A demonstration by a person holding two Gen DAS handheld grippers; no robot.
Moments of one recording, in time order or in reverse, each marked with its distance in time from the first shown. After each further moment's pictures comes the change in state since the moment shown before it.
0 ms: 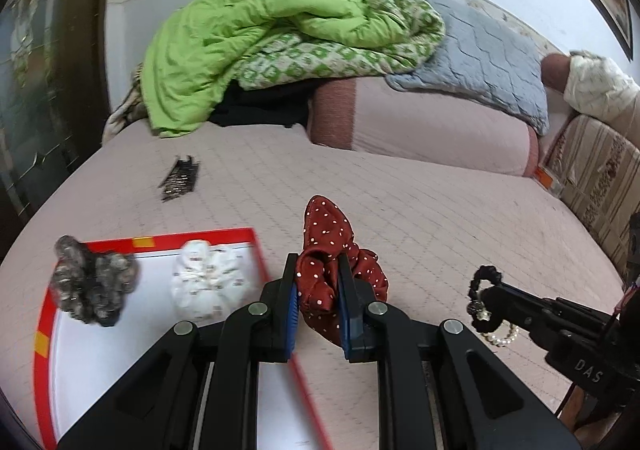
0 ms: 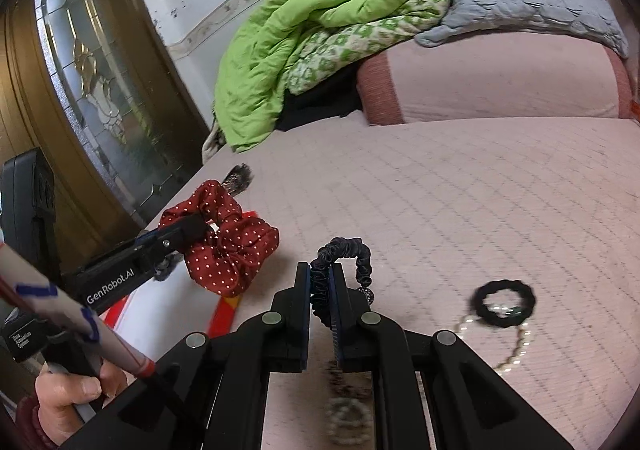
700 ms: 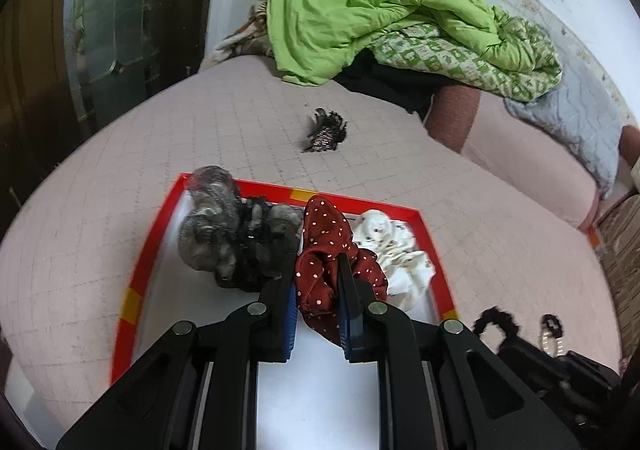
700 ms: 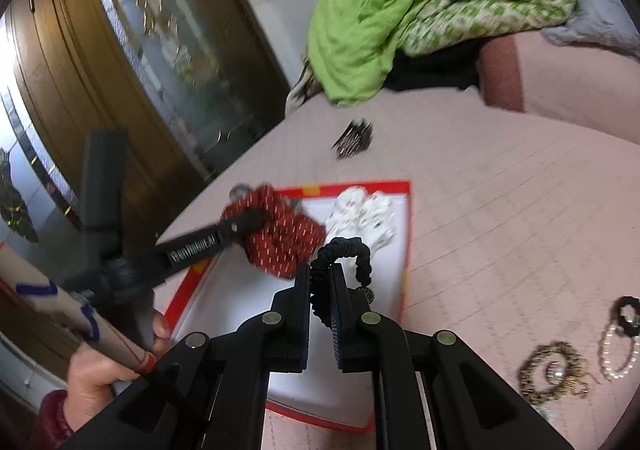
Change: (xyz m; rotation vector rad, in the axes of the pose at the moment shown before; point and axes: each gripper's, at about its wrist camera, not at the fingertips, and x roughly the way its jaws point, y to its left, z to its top) left arm -0.014 0.143 -0.013 -0.270 0.115 0.175; right arm 0.068 0.144 -0.007 -0.143 0.165 0.183
